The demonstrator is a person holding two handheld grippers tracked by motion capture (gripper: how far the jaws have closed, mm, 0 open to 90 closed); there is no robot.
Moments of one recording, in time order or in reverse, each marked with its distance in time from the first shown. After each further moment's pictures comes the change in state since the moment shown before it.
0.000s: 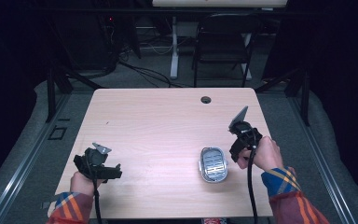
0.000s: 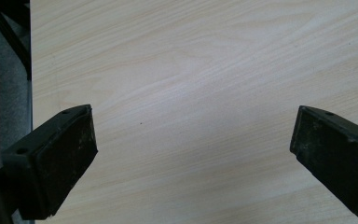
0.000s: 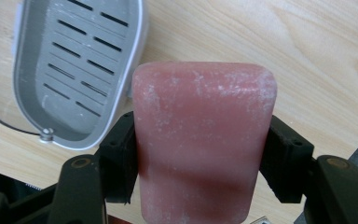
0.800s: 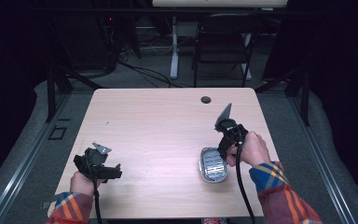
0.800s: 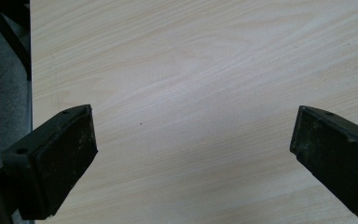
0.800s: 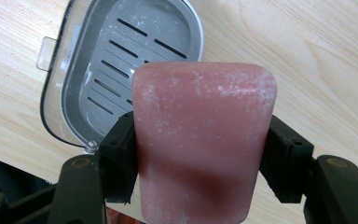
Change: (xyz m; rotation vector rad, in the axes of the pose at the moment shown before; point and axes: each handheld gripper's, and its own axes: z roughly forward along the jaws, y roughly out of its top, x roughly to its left) left arm 0.000 0.000 0.000 -0.003 0.000 0.001; right arm 0.035 0.024 -0.003 0.019 -0.006 -0.063
